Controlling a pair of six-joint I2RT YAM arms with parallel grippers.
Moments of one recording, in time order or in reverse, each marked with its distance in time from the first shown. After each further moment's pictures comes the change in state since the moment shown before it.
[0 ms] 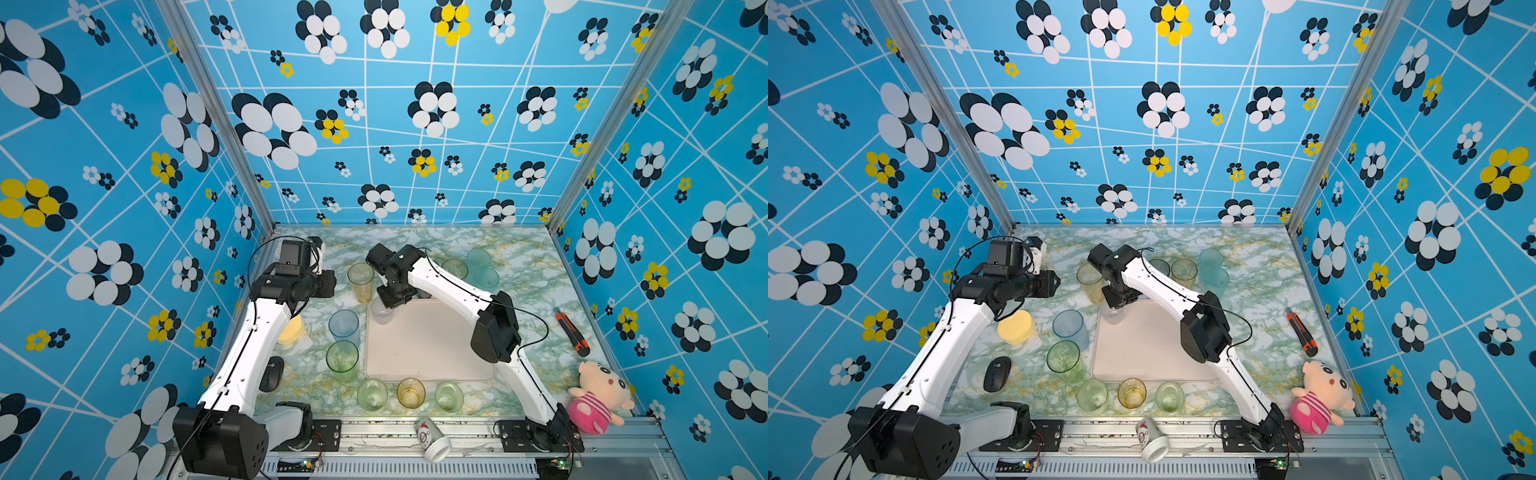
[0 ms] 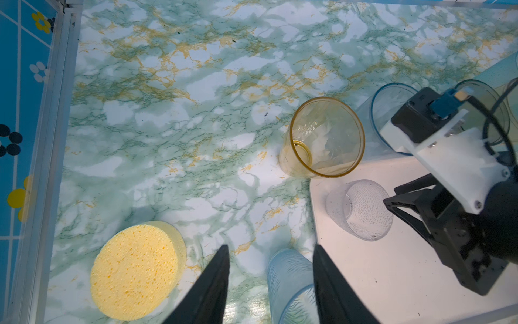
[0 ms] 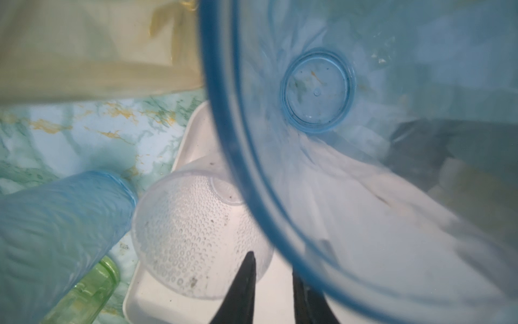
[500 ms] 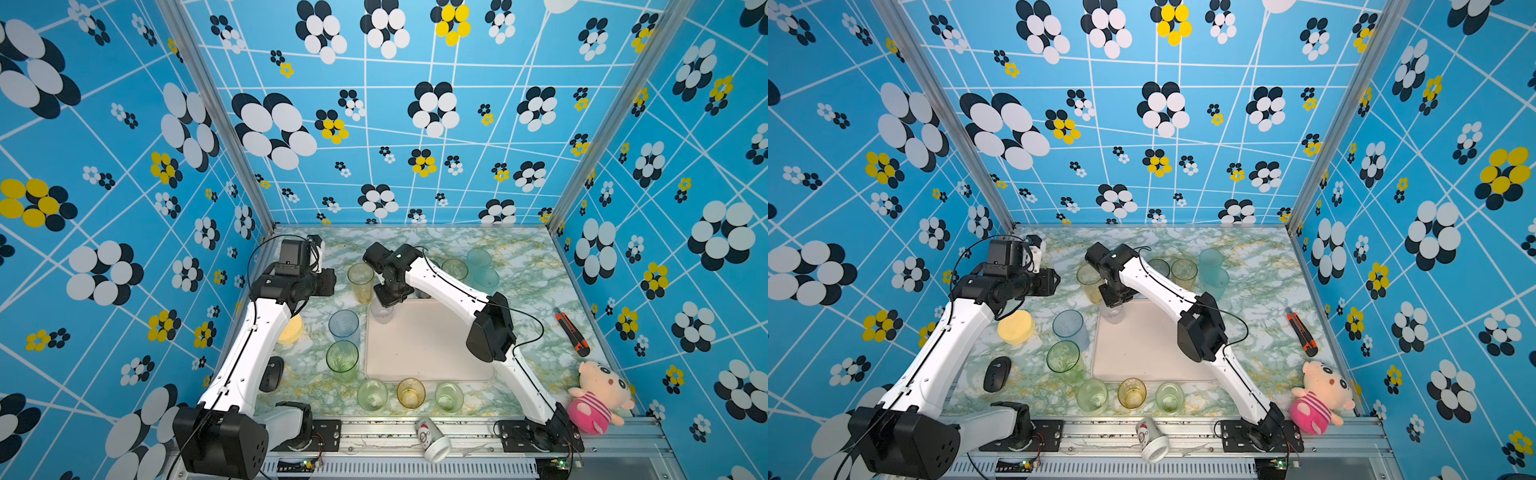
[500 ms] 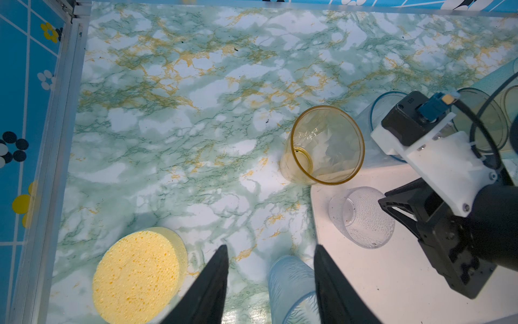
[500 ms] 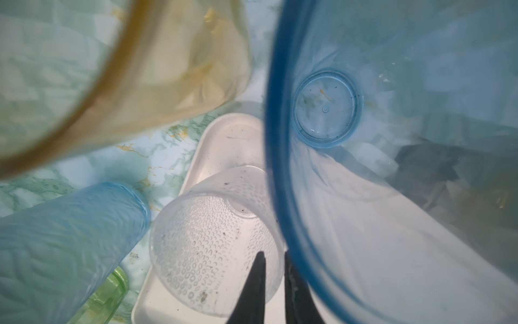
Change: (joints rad) left arm 0.000 0.002 0.000 0.027 -0.005 -0.001; right arm 0.003 0.094 0.129 -0.023 -0.013 -0.002
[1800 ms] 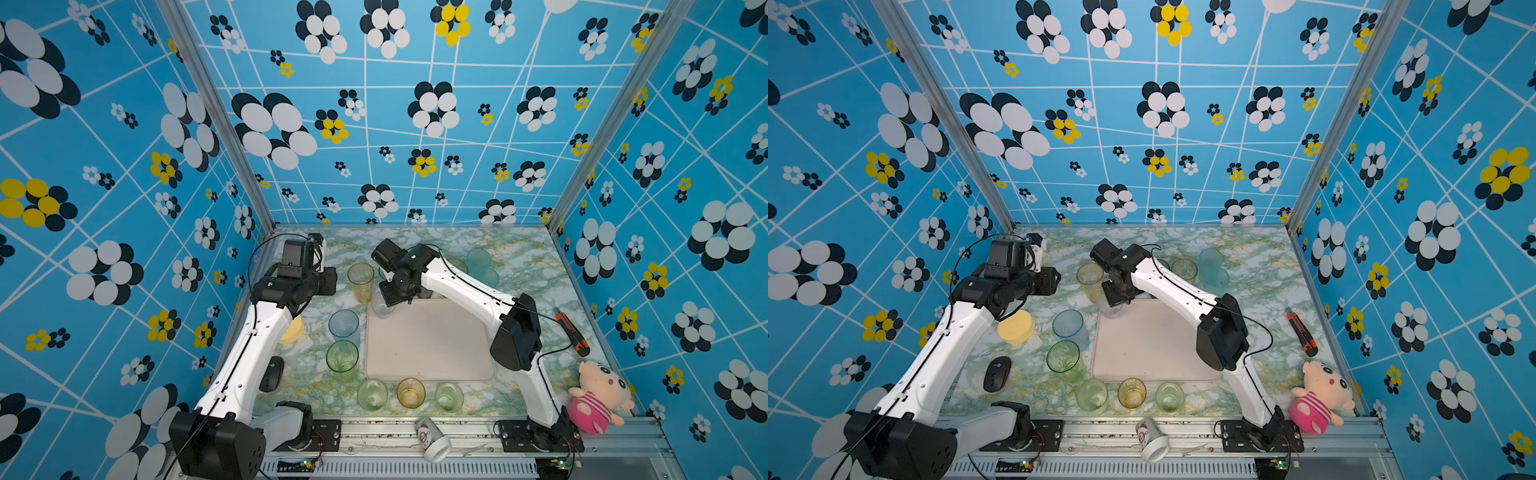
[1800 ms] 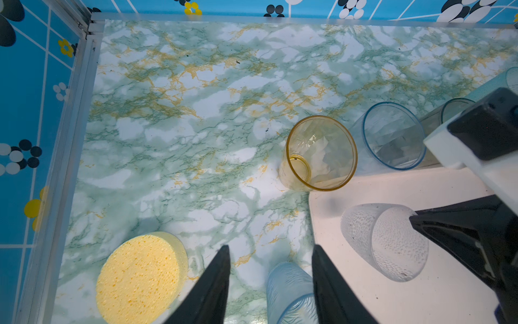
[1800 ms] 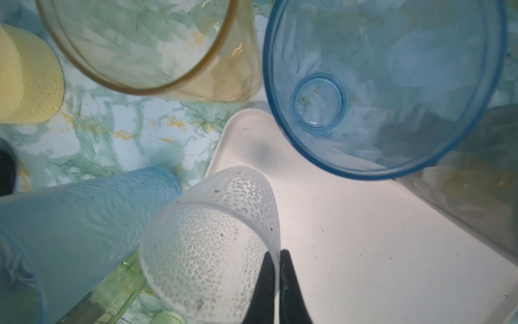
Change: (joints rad) left arm -0.037 -0.019 0.000 0.019 -0.047 -0.026; right arm 0.014 -0.208 -0.233 0.130 -0.010 0.040
